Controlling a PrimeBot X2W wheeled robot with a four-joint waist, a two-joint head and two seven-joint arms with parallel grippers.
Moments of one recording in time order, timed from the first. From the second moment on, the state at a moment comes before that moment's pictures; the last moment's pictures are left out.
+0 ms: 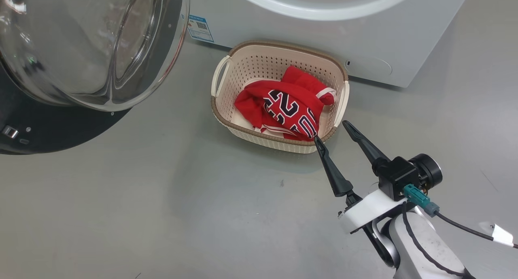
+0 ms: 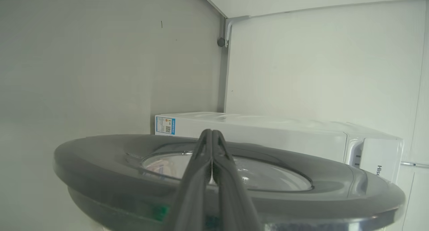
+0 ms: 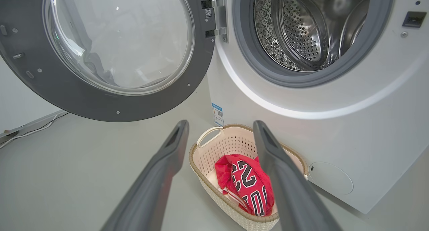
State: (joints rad) left arm -0.91 0.39 0.70 0.90 -1.16 0.11 0.73; right arm -0.24 -0.08 0.40 0.21 0.19 0.11 -0.24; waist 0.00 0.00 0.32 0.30
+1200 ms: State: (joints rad) left arm -0.86 0.28 0.61 0.87 -1.28 0.00 1.16; right arm -0.24 -0.07 0.40 0.23 0.22 0.11 -0.24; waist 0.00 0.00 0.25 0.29
